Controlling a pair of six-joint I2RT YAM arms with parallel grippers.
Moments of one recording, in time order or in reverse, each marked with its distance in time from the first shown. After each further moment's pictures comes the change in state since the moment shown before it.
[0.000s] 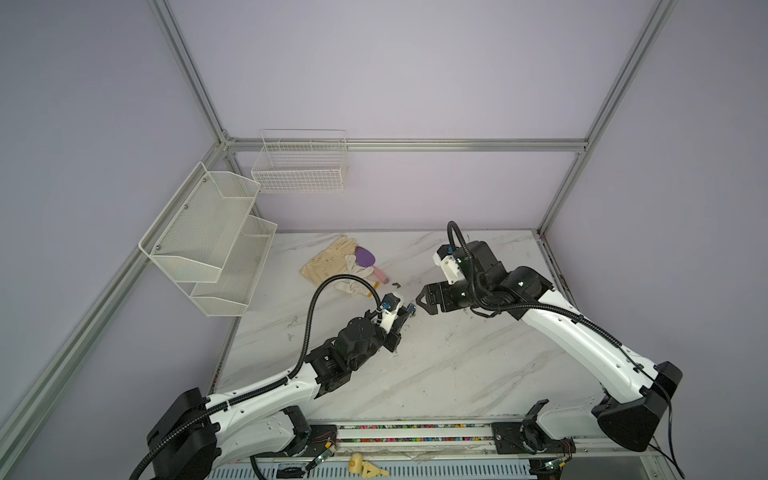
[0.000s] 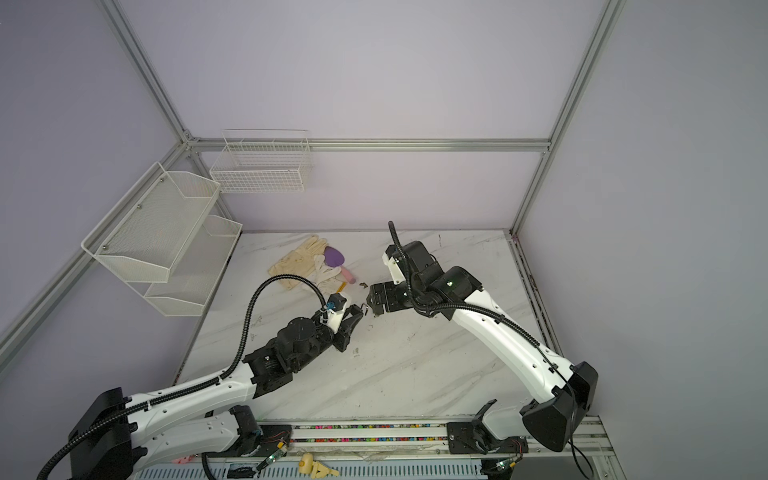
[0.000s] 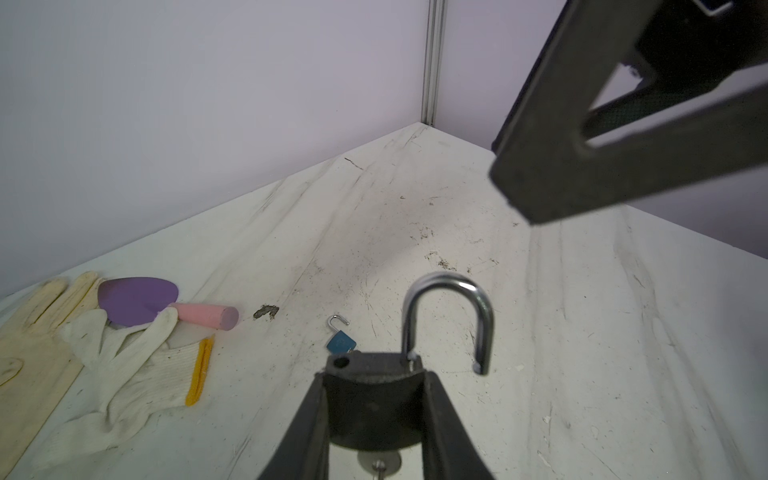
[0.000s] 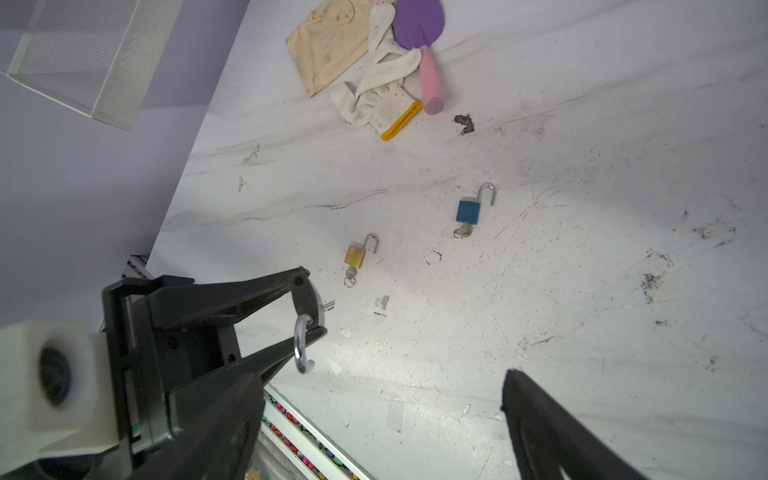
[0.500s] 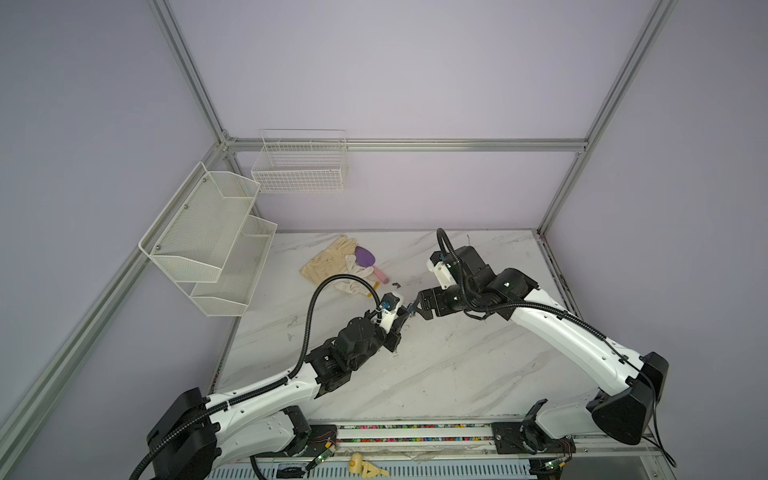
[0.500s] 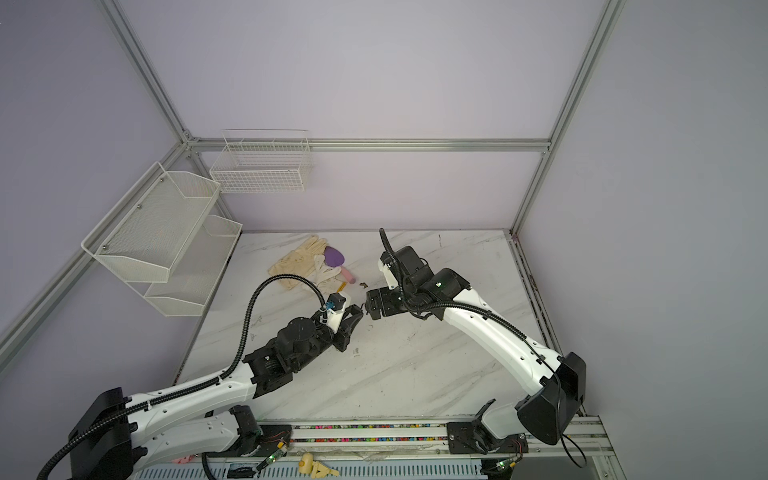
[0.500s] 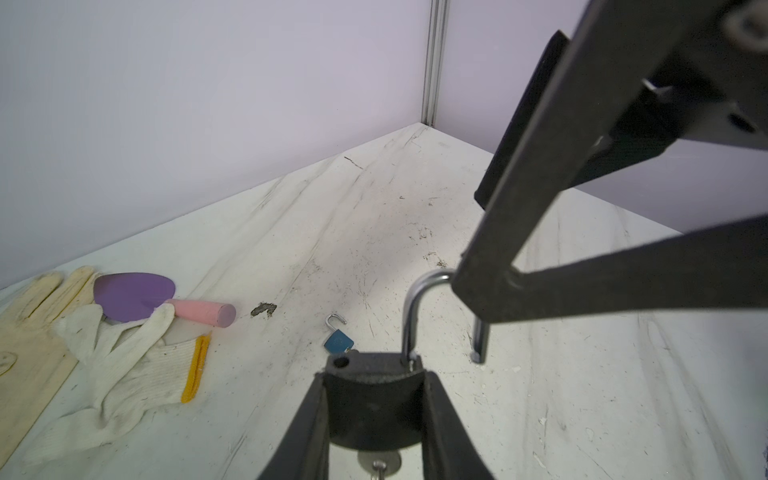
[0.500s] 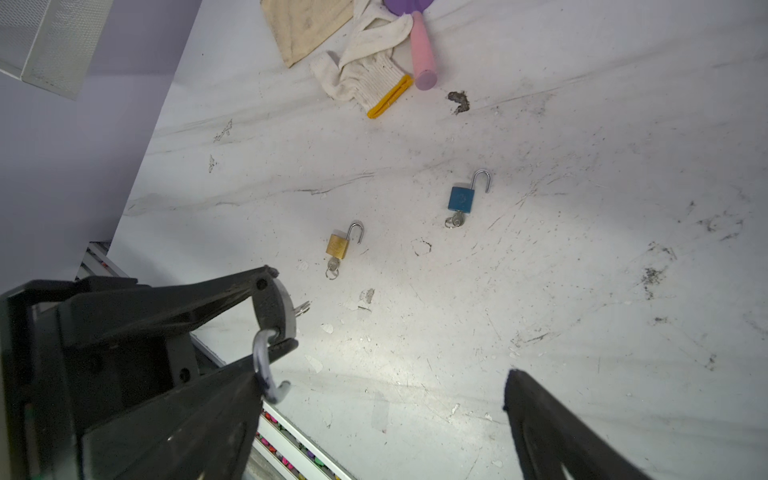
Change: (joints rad) left arm 0.000 0.000 0.000 -0.004 0.000 -0.014; right arm 0.018 0.028 -0.026 0.010 0.048 -0.016
